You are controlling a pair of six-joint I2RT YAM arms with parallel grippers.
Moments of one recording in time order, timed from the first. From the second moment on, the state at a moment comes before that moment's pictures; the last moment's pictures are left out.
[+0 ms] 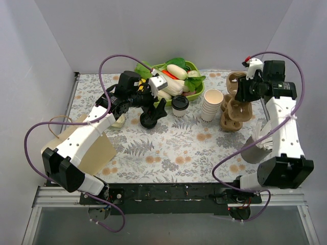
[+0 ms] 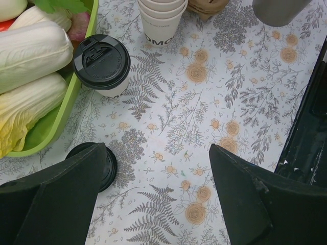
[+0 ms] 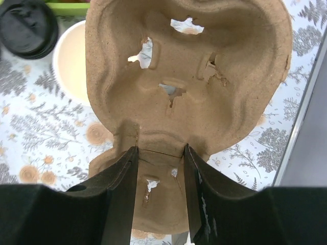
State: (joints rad) left arm -0.56 1.44 1.47 -0.61 0.49 0.25; right arm -0.07 1.45 1.60 -0.97 -0.28 -0.24
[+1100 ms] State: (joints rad) left arm -0.56 1.45 1.47 -0.63 0.46 0.29; right arm 0.44 1.05 0.72 -1.06 -0.37 -1.21
